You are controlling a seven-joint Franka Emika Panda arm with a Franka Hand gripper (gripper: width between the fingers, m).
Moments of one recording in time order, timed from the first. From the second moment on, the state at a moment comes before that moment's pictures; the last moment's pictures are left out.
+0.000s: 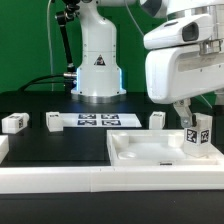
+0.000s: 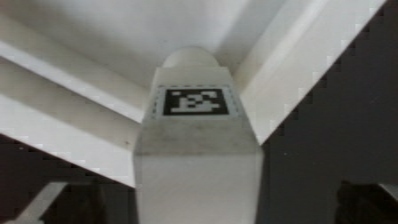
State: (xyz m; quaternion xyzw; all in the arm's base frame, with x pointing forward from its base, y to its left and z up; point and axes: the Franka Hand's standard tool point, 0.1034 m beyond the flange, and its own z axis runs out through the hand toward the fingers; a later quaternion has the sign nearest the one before) arm 0.613 0.126 0.087 -0.95 -0.30 -0.08 0.05
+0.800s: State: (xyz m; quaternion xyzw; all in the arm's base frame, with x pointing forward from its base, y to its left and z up) arm 0.613 0.124 0.086 -0.95 -0.29 -0.08 0.05
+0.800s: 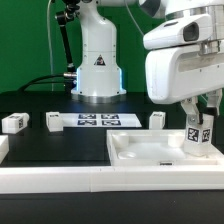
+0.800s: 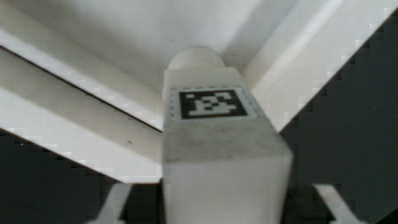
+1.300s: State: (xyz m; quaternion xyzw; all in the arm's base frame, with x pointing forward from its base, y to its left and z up) arm 0.612 0.118 0.084 -0.99 -0.10 -0.07 0.08
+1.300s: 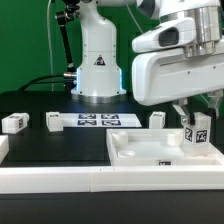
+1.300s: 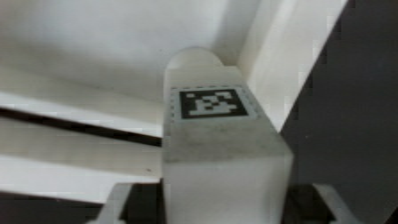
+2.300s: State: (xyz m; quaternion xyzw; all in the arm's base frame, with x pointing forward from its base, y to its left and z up) arm 0.613 0.110 0.084 -0.94 0.34 -0.03 0.09
